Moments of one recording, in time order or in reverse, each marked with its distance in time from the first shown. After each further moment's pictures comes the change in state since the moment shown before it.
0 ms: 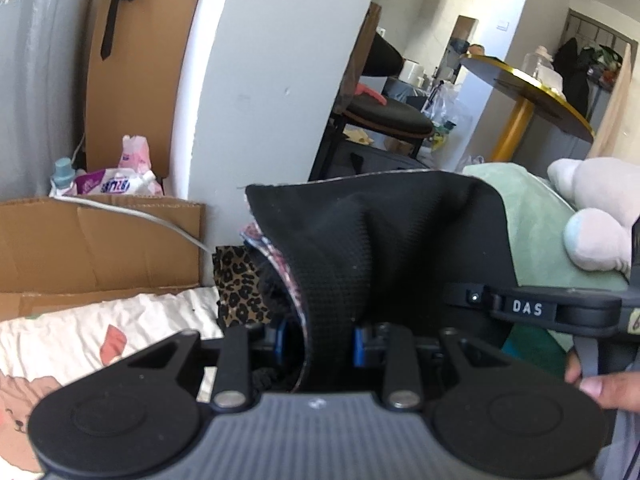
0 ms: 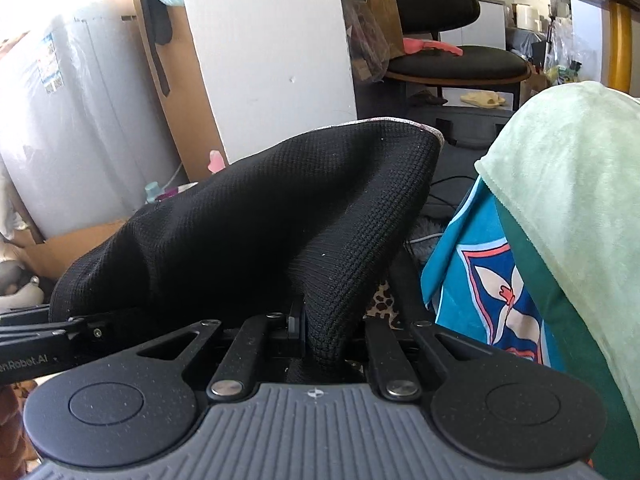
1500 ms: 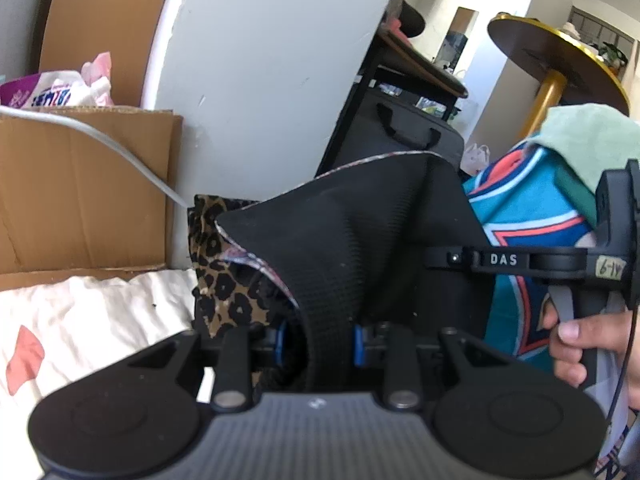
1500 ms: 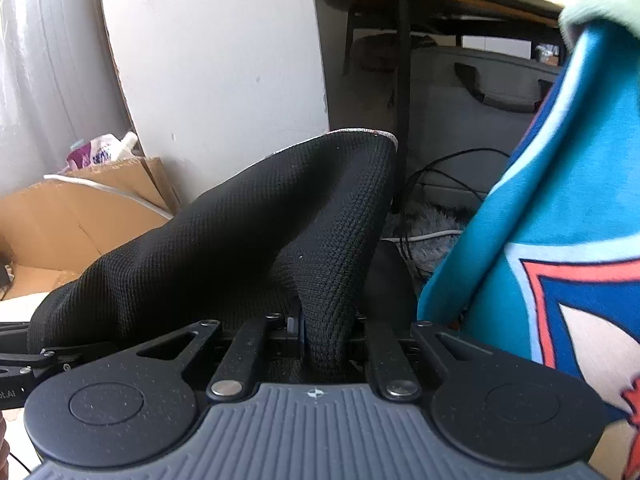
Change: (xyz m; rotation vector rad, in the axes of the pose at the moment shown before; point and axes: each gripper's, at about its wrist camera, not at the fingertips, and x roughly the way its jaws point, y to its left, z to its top) left arm 0.218 0.076 -0.055 -0.009 -0.003 -0.058; right arm 0.248 -0.093 -0.015 -0.073 0.028 0.033
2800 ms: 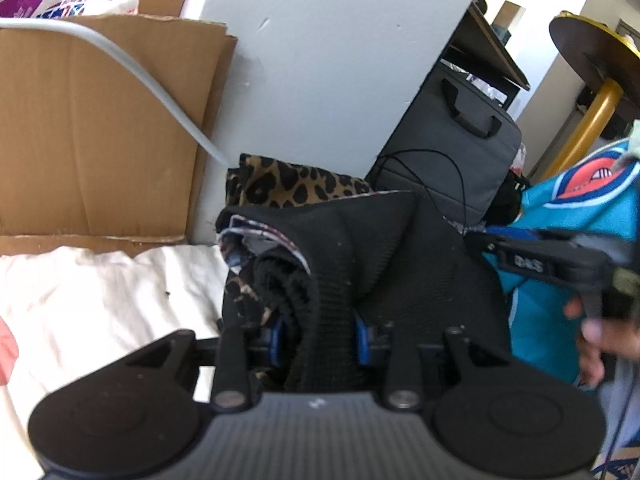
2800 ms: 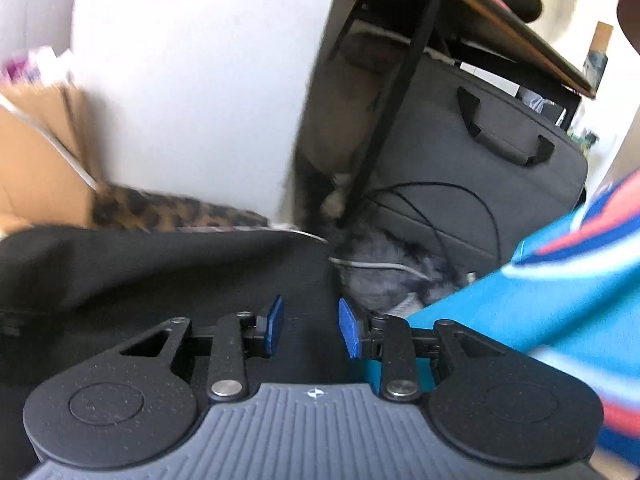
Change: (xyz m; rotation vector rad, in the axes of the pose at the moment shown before) left arm 0.069 0.054 0.009 -0.127 0.092 0.024; right arm 0.055 0.015 0.013 -0.214 -0.006 -0.216
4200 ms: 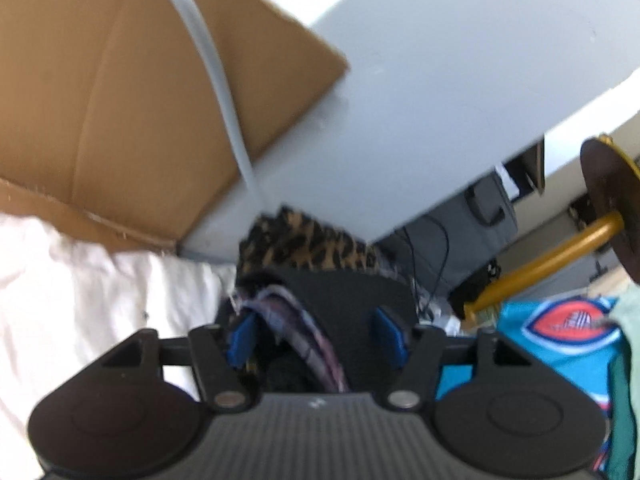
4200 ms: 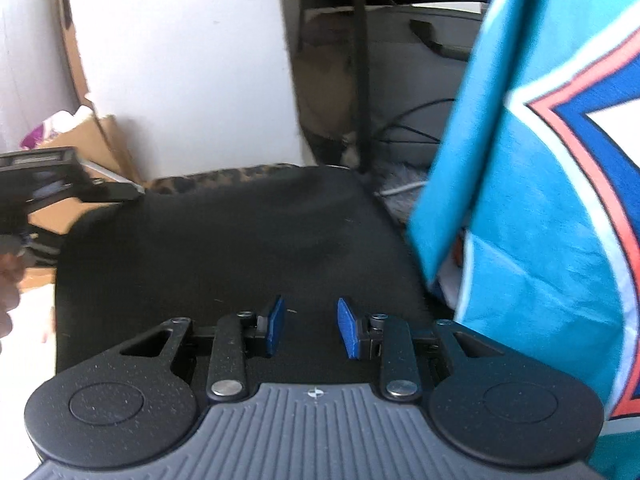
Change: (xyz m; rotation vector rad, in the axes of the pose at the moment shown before) left arm 0.028 0.062 0.050 -0.339 -0.012 -0.175; right arm -0.024 0.005 -0.071 0.313 -0.022 0.118
